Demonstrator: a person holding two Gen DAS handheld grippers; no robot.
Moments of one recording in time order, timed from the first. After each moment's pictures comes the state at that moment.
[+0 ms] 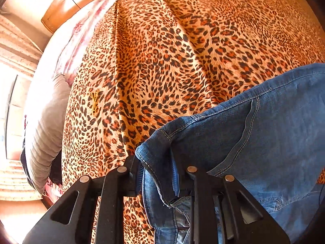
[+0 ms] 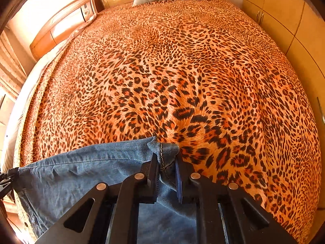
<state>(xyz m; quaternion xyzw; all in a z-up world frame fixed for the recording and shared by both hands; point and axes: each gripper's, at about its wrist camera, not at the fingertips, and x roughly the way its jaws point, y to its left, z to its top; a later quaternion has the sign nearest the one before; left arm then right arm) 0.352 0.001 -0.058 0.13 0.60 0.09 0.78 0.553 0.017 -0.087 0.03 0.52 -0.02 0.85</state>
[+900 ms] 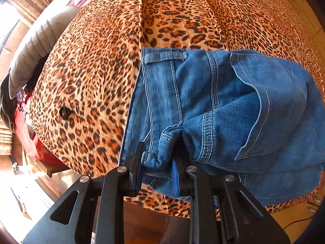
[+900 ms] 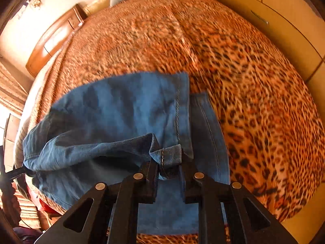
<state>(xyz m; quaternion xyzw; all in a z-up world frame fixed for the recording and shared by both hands) 0.097 0.042 -0.096 -0.02 0.65 0.10 0.75 0.140 -0.016 -0.111 0.12 0.54 -0.08 0.82</state>
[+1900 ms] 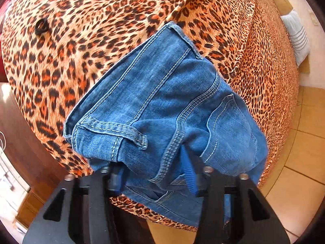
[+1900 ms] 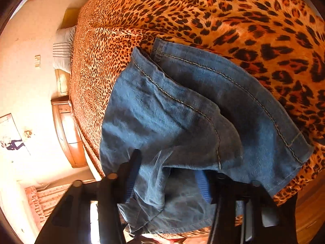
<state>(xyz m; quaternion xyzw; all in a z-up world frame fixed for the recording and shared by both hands) 0.120 0.067 -0.119 -0.37 0.66 0.13 0.64 0.118 -0.061 -0.157 0.57 0.46 -0.11 0.67</state>
